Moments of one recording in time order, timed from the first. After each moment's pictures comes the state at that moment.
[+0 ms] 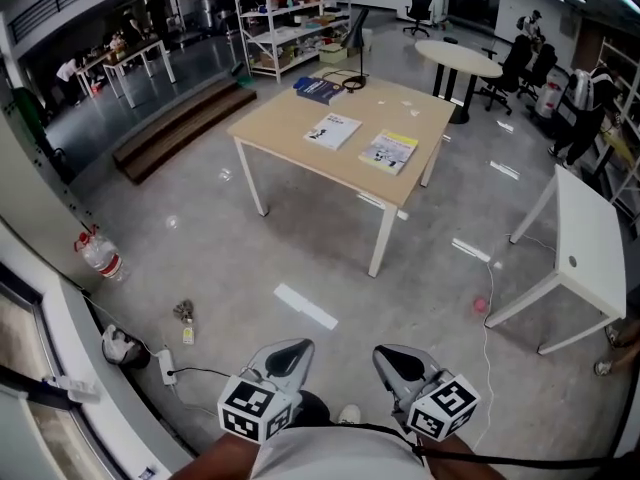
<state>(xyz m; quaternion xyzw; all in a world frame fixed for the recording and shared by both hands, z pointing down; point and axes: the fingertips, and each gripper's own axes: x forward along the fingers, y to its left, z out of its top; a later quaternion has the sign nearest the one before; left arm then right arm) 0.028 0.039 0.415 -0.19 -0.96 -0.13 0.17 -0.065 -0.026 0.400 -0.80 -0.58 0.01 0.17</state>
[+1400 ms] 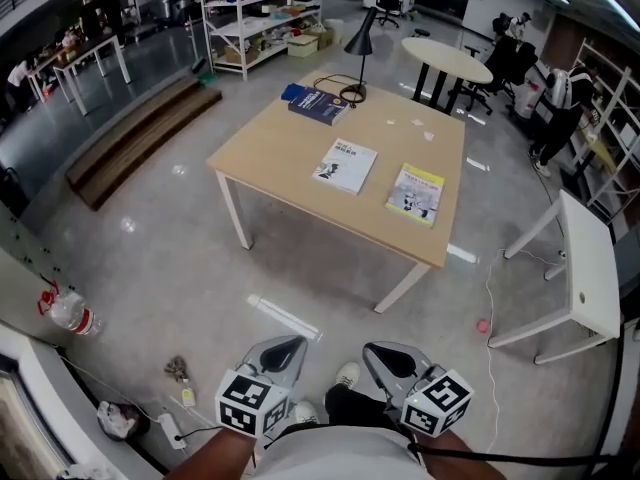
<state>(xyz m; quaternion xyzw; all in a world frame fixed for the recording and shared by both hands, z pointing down) 0.015 0.391 0.436 -0.12 -0.96 -0.16 0.18 -0.060 0.318 0.400 -0.76 -0.62 -0.03 0.19</state>
